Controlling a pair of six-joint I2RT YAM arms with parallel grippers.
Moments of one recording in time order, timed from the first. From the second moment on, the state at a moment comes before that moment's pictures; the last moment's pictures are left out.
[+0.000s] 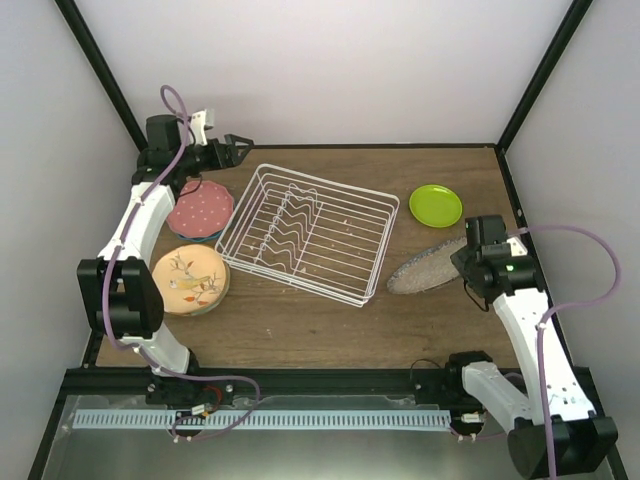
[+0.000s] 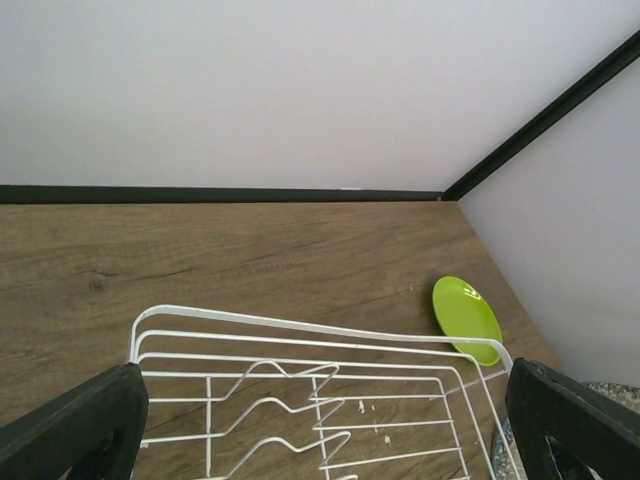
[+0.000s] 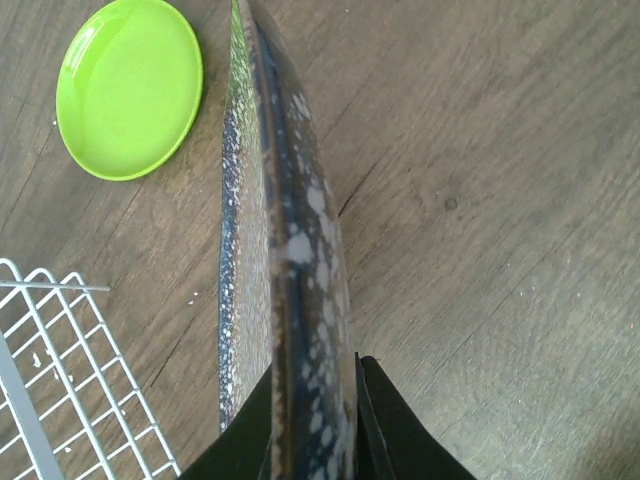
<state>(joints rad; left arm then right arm) 0.00 1.65 1.47 -0.26 0.70 -0.31 0.11 0.91 0.96 -1.07 0.27 1.02</state>
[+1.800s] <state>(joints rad) 0.00 1.57 1.43 -0.32 0.71 -0.27 0.11 0.71 0.55 -0.98 0.14 1.42</state>
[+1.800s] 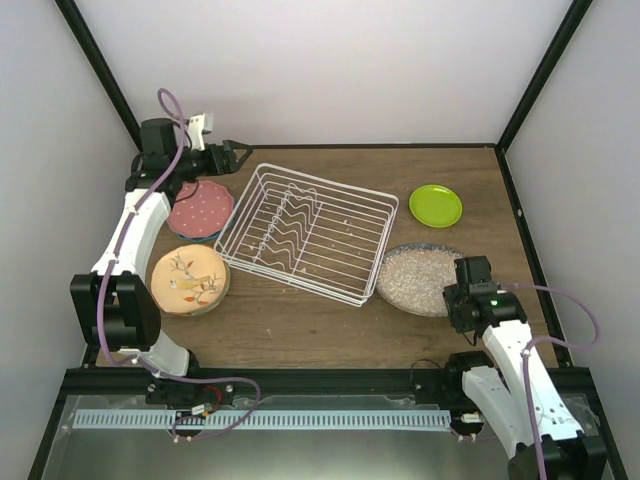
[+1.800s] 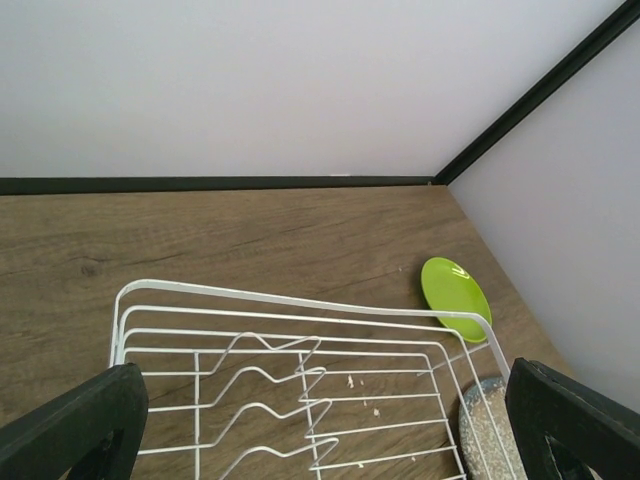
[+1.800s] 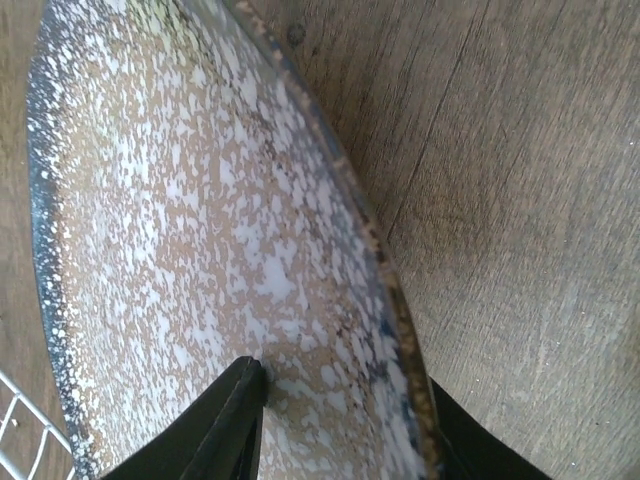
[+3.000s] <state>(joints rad) 0.00 1.57 1.42 -0.32 0.71 -0.27 0.11 0.79 0.49 -0.99 0.23 1.47</state>
